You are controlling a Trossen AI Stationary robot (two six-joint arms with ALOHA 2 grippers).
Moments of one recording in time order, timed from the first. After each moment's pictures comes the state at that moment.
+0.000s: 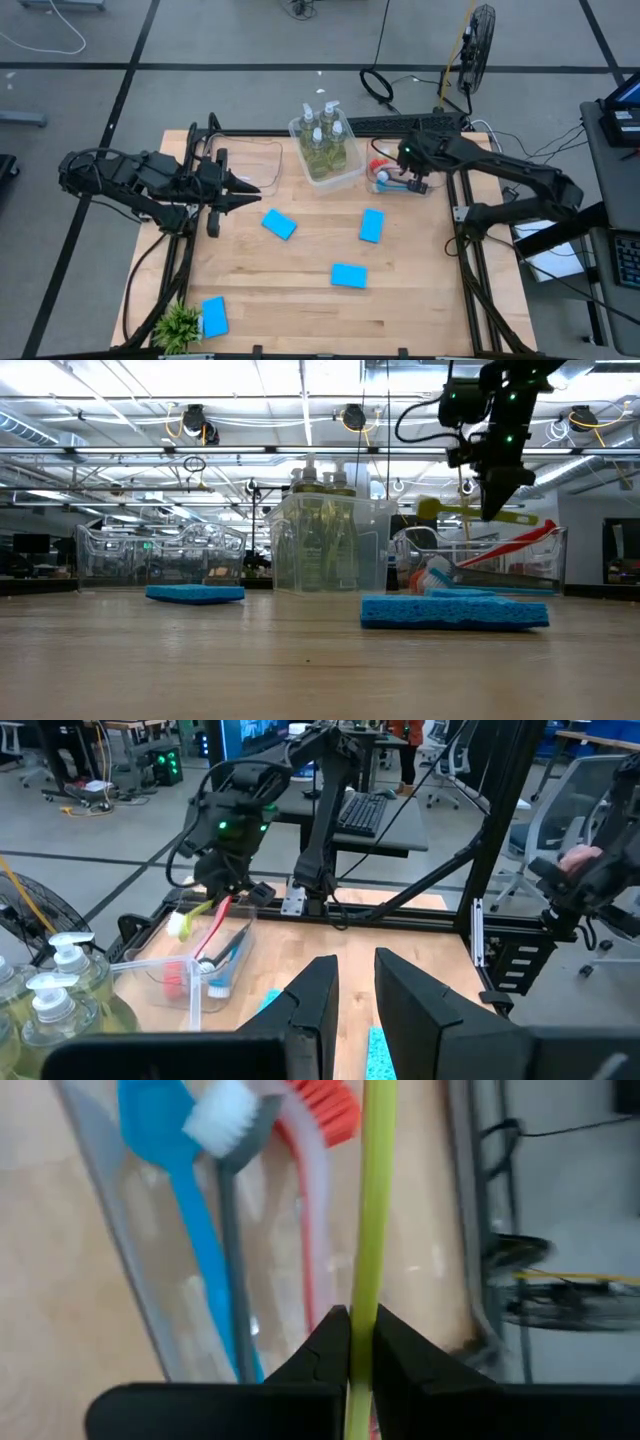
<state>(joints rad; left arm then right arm) -0.26 0.94 1.25 -0.50 -0.27 -0.14 -0.55 1.21 0.94 -0.95 0.34 -0.34</state>
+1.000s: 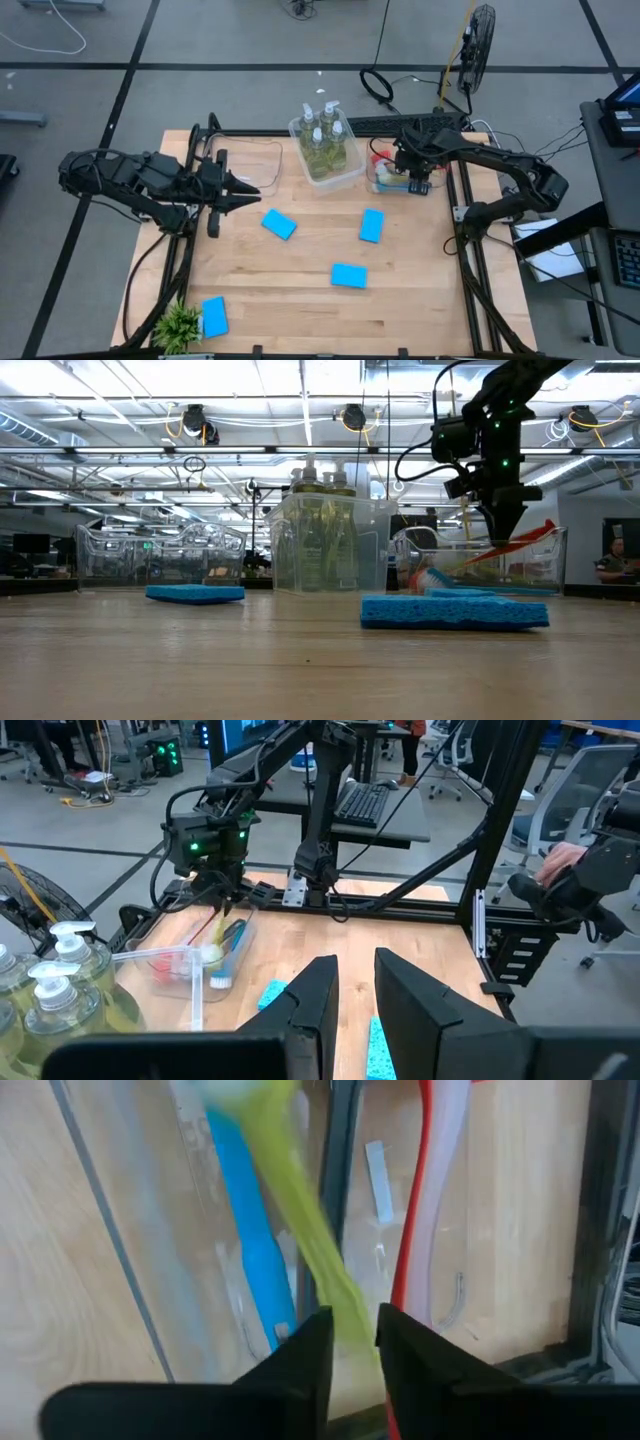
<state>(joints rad) -0.26 0.94 1.25 -0.52 -0.27 -0.14 -0.67 1.37 0.94 -1.00 0.18 -0.46</state>
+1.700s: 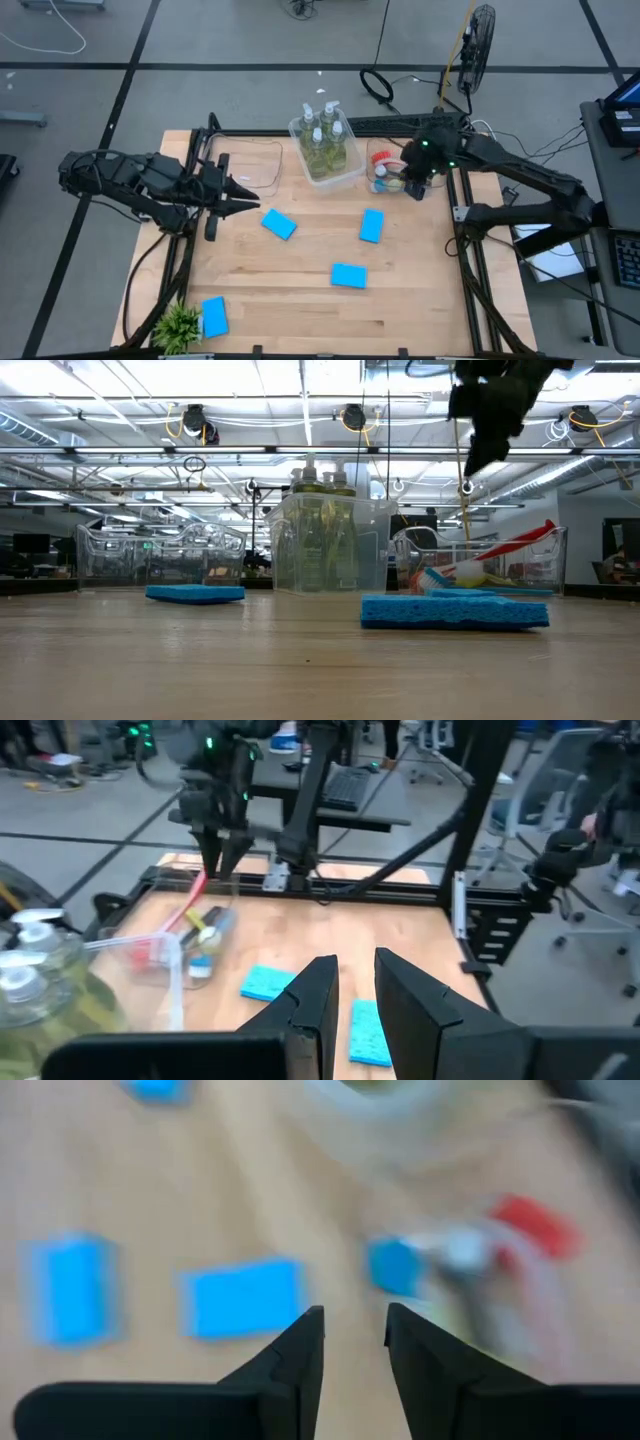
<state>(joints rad) -0.26 0.94 1.25 -0.56 -0.21 -0.15 -0.54 1.07 1.02 -0.95 -0.16 -0.08</state>
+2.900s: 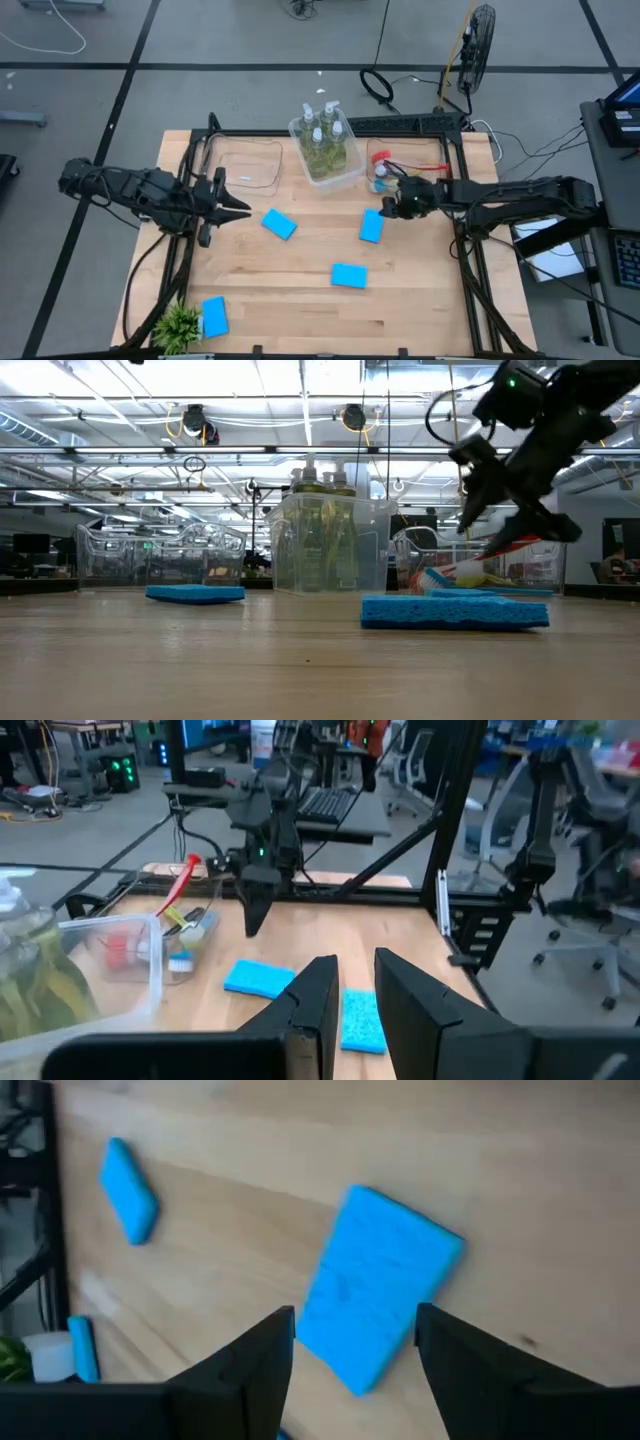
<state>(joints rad) -0.28 0.66 0.80 -0.29 -0.18 -0.14 -0.17 1.02 0.49 -0.30 -0.08 1.28</state>
